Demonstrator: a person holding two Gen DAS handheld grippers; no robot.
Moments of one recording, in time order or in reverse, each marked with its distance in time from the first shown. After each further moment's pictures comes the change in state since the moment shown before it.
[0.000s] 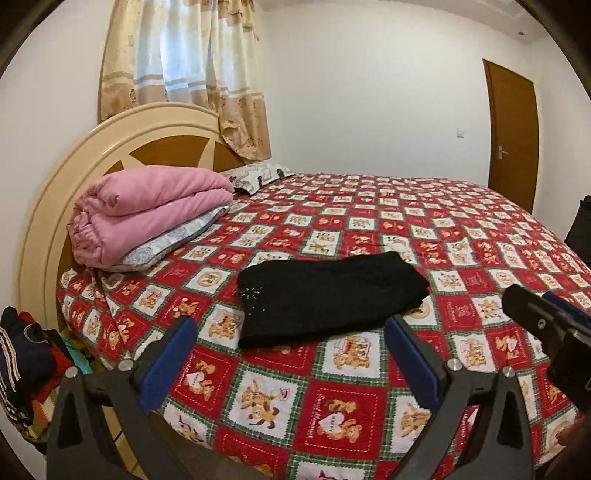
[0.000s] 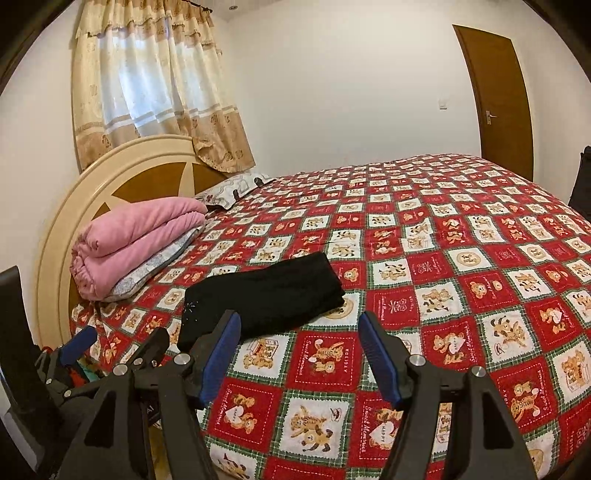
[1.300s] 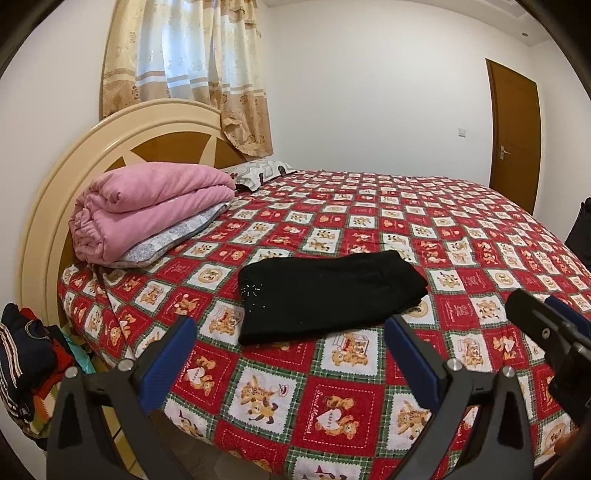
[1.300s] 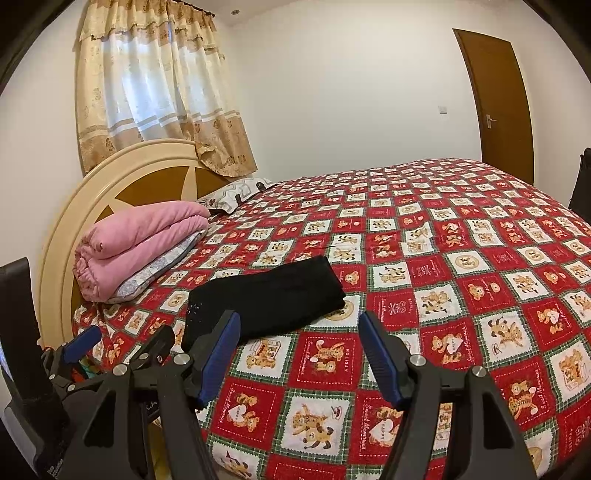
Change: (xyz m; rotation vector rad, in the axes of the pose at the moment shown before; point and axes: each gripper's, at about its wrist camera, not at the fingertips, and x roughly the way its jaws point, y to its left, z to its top) left arm -0.002 0.003 0.003 -0.014 0.022 0.006; right arm -0.009 0.007 -0.003 -0.010 -0.015 0.001
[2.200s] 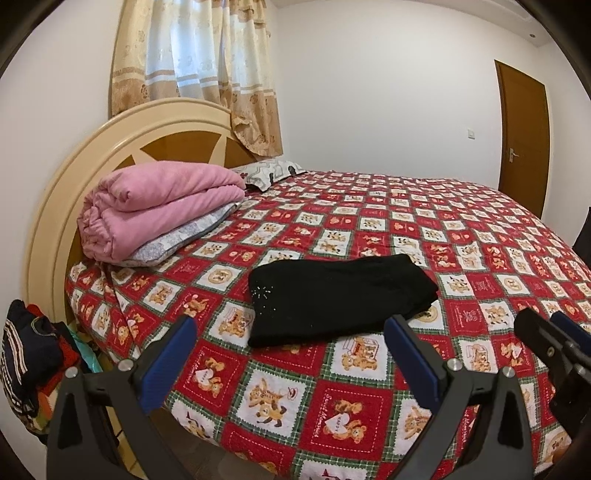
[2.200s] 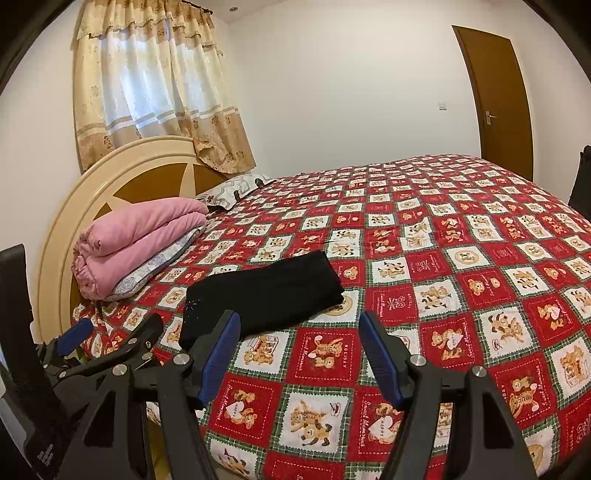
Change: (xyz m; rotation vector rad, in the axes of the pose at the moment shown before) left arm 0.004 0.006 0.003 -0.011 0.001 0.035; right arm 0.004 0.001 -0.003 0.012 0.013 -0.010
